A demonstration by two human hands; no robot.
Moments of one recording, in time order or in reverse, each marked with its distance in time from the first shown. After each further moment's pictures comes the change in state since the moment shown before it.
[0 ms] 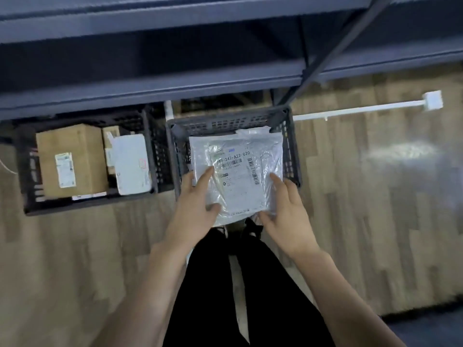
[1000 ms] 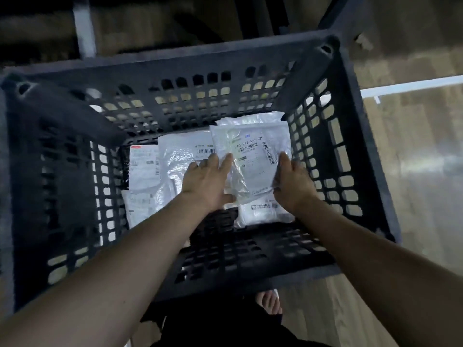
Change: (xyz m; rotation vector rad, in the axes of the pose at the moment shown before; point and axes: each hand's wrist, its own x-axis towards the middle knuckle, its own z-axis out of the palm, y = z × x) left_hand 0.399 -0.163 0.286 0.861 -0.084 0.267; right_hand 0.296 0.322 0.250 -0.321 -0.176 0.253
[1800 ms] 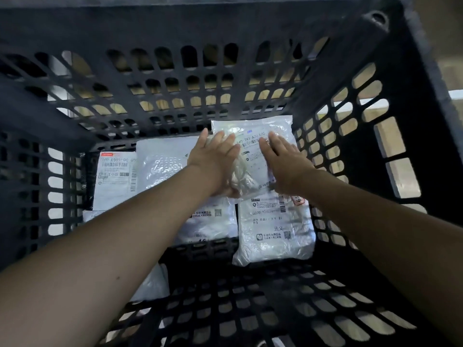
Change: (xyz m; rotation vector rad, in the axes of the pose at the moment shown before) left_hand 0.112 -0.015 0.025 0.249 -0.038 0.055; right_hand 0.115 -0.001 0.014 -0.428 -0.039 -0.333
